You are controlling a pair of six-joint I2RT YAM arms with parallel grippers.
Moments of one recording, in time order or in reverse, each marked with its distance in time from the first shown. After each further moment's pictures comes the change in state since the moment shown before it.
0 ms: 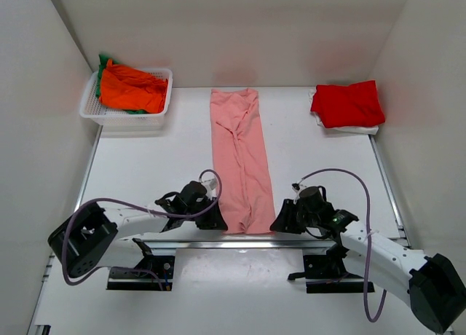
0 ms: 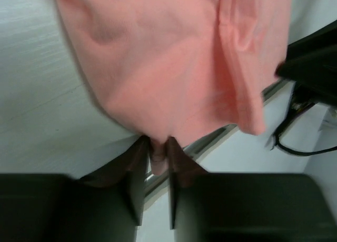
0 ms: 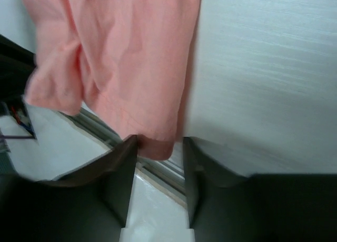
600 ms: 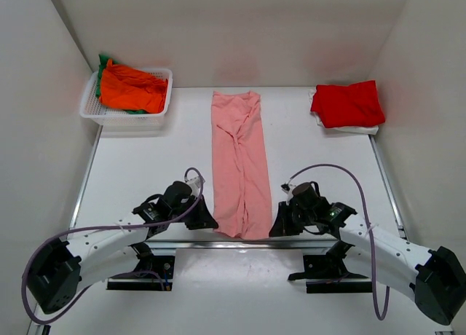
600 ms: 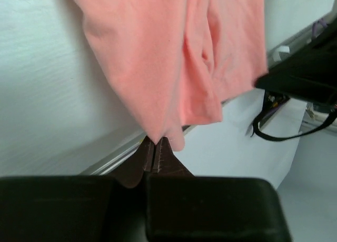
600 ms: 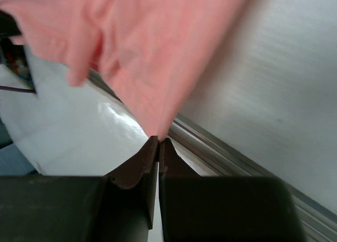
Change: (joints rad) left arm 0.046 -0.322 -0.026 -0.241 -0.003 -0.013; right arm 0.107 0.033 0.113 -0.156 -0.057 -0.053
